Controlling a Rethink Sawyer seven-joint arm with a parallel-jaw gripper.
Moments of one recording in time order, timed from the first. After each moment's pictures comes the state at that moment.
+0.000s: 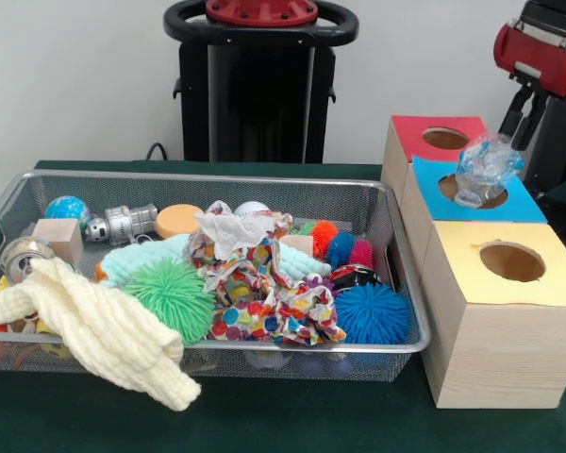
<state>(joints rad) 0.58 -0.50 -0.61 1.52 0.46 0.65 2.75</state>
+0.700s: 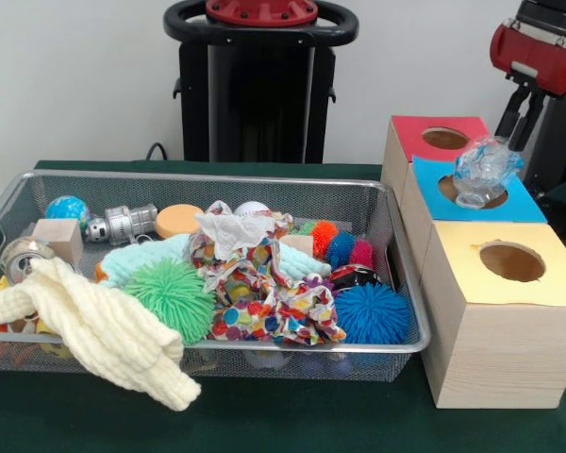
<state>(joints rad) 0.57 -0.51 -0.61 1.53 0.46 0.63 2.75</state>
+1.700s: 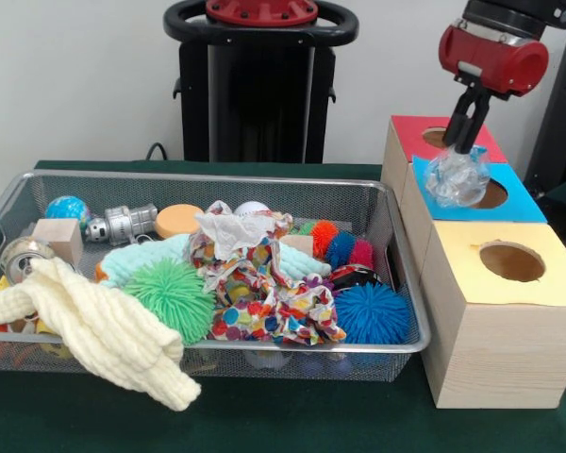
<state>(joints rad) 0.50 -0.54 -0.61 1.61 0.42 0.50 2.75</state>
